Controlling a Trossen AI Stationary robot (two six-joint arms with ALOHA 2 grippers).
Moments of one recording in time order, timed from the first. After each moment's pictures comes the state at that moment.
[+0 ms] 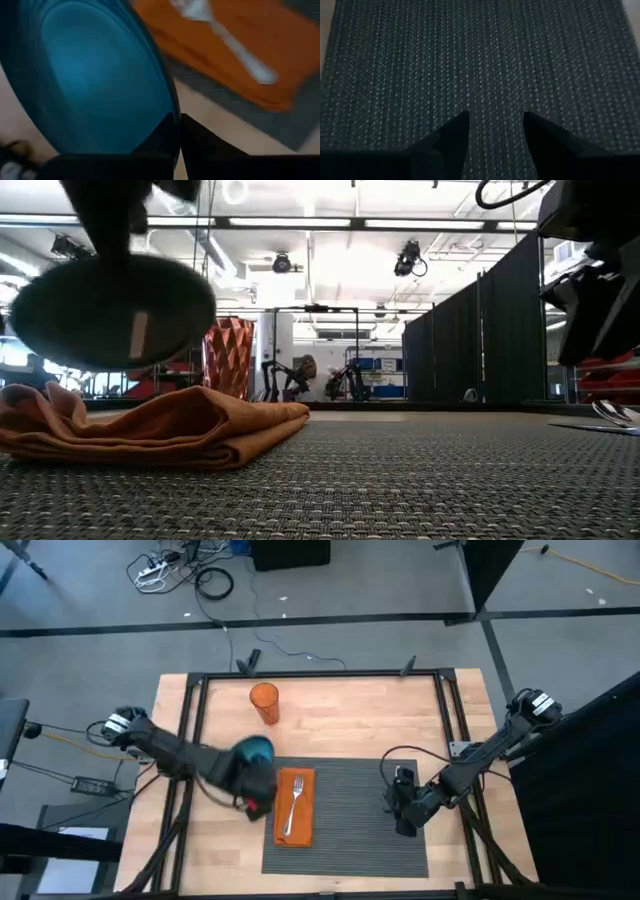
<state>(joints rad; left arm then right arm) -0.47 1.55 1.33 -1.20 -0.17 -0.93 0.65 1.32 0.66 -0.34 0.39 0.68</state>
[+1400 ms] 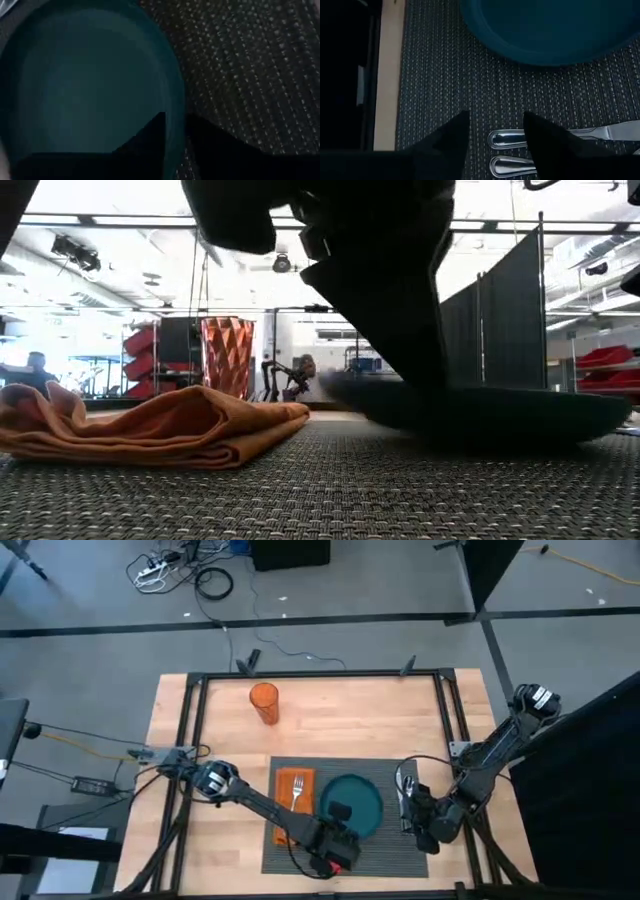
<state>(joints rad) -0.48 2.40 2.11 -0.94 -0.32 0.00 0.86 1.25 0.66 -0.40 0.35 0.92</state>
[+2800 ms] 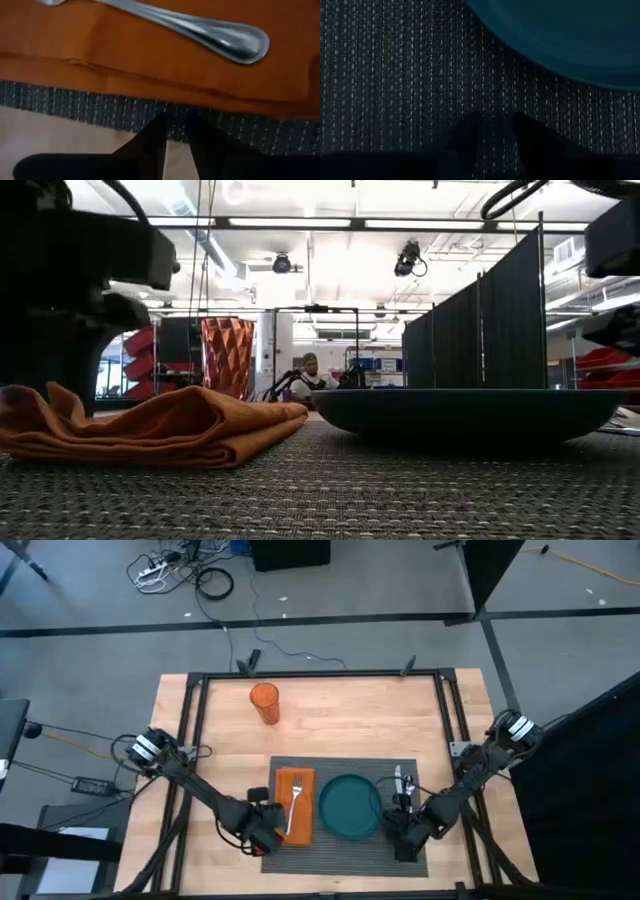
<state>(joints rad) -0.62 1.81 1.03 -0.65 -0.26 -0.72 0.74 1.67 0.83 -0.37 0.27 0.78</state>
